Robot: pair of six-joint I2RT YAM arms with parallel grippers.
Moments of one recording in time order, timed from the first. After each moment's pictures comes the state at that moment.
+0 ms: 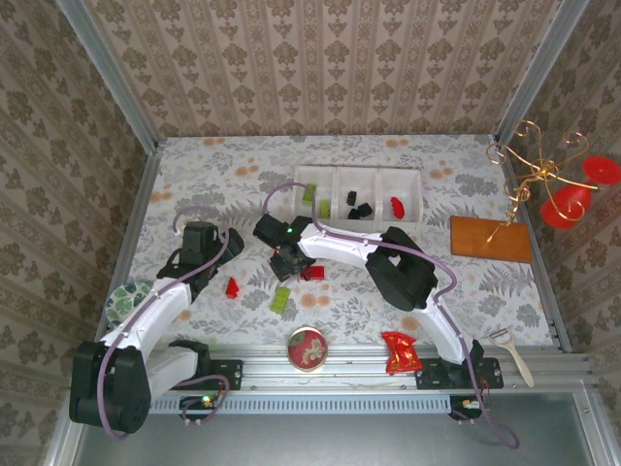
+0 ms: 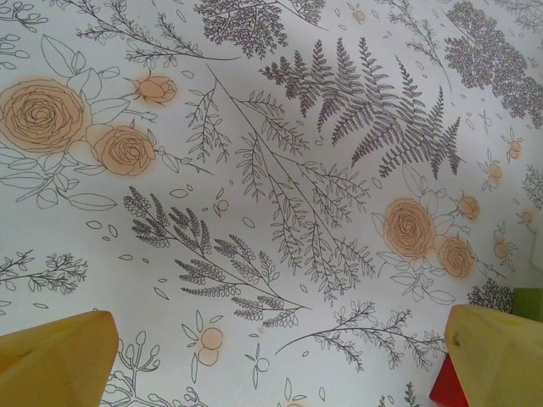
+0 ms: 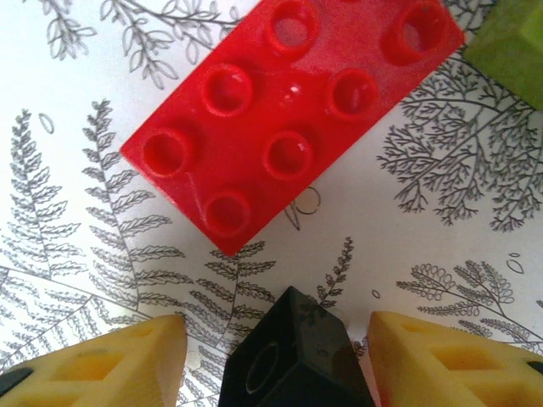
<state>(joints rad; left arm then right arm) -0.24 1.06 0.52 -0.25 -0.14 -0.67 0.92 2.26 1.78 -0.85 0.14 0.38</state>
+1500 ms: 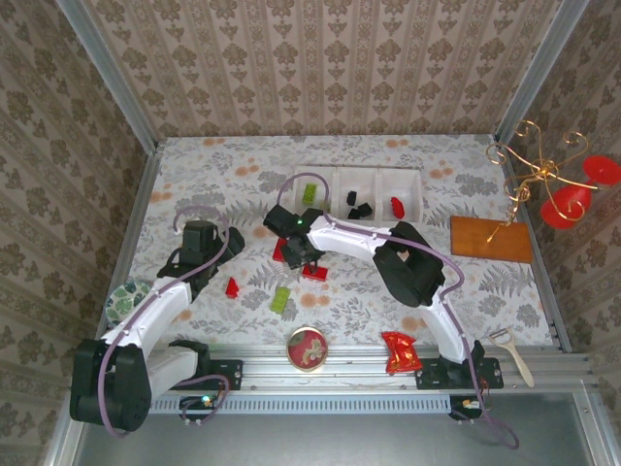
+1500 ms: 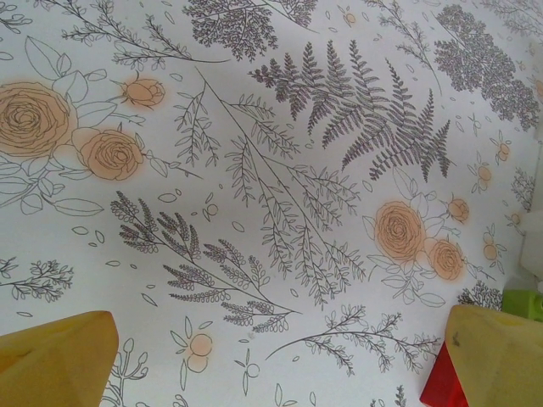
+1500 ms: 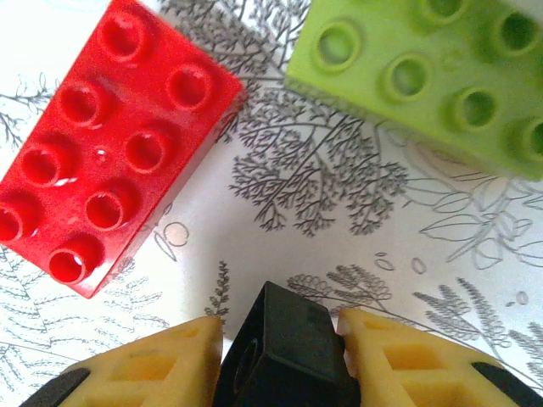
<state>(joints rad) -0.23 1.07 0.52 -0.23 -0.12 -0.67 0.86 2.22 1.74 -0.83 0.16 0.47</state>
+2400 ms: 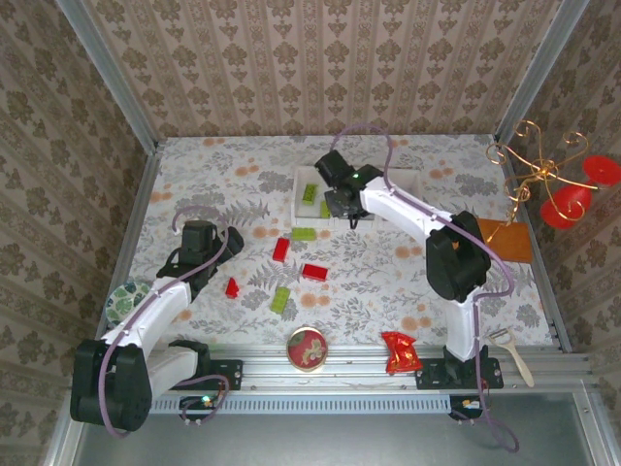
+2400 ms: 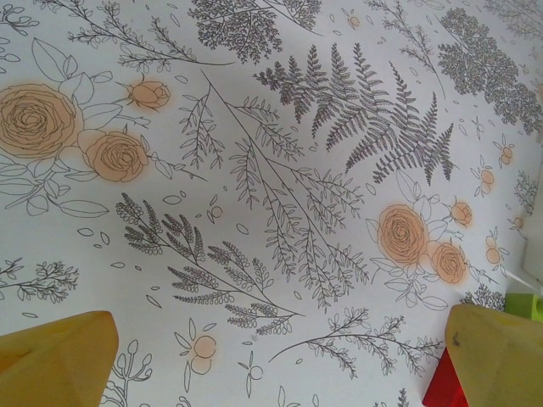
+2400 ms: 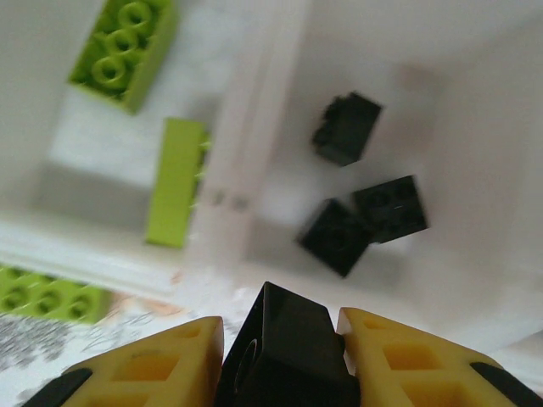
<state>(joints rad) -0.23 1.07 0.52 -0.23 -0.12 -0.67 0.57 2.00 1.71 -0.84 0.30 0.34</state>
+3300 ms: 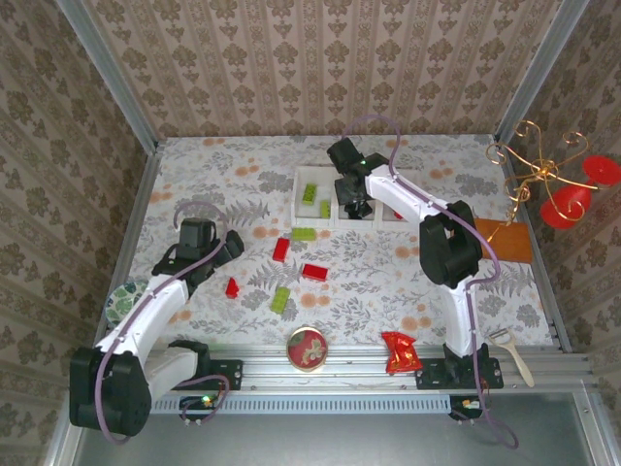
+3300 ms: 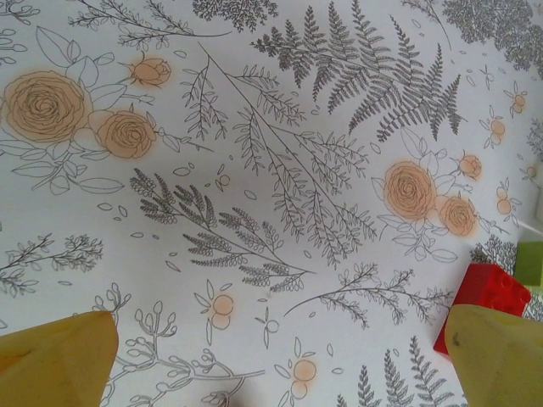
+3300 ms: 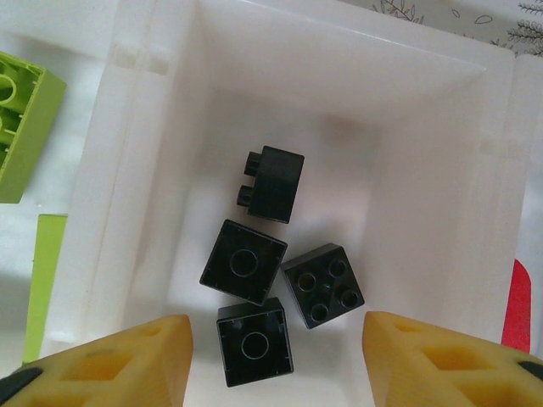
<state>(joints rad) -0.23 1.03 0.60 -0.42 -0.09 -0.58 0.48 2.11 1.82 -0.84 0.31 0.30</state>
